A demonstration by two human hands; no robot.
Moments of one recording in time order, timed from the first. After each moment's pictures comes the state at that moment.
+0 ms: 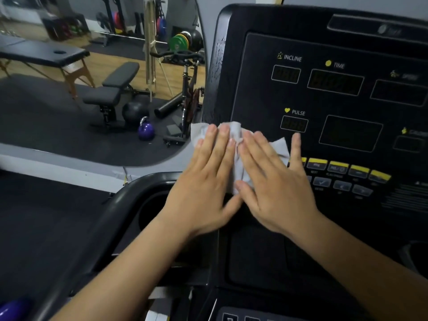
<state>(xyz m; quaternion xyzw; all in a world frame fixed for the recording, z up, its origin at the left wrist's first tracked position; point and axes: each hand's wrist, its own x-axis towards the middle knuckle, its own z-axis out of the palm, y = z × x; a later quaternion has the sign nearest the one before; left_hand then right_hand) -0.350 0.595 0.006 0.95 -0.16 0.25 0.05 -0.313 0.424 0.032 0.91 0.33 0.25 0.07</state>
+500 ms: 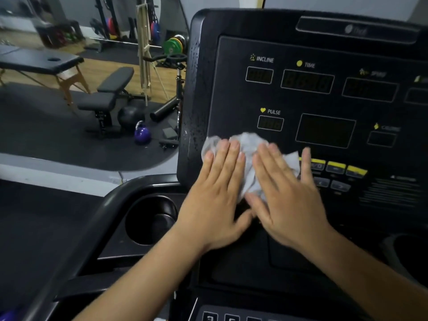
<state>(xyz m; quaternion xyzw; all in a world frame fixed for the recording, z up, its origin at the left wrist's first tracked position) -0.354 0.543 -0.005 0.96 -0.18 0.23 0.04 -0.319 0.366 0.015 0.91 0.31 0.26 0.06</state>
